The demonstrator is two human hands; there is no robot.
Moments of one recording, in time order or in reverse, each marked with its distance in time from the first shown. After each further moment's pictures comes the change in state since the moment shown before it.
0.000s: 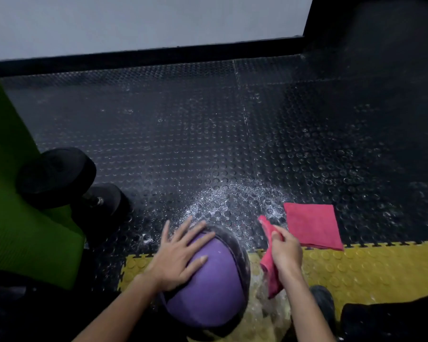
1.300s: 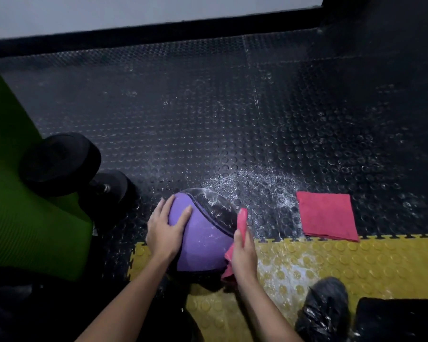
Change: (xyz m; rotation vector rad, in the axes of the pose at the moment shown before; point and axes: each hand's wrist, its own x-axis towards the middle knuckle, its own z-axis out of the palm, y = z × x) left_hand 0.017 -0.020 -0.001 -0.680 0.268 -0.951; right_hand -0.047 0.020 0.096 0.076 -0.202 -0.351
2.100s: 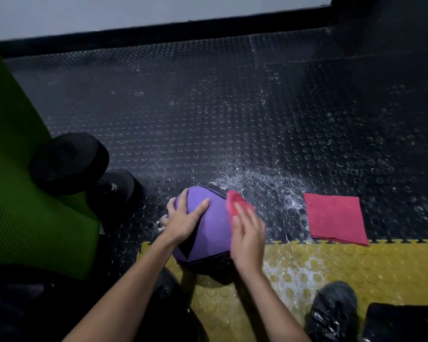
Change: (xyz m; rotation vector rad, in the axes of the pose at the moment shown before) left_hand 0.018 0.033 -0.003 0.017 -0.325 -0.203; right_hand 0.022 -0.022 0.003 -0.179 0.182 -0.260
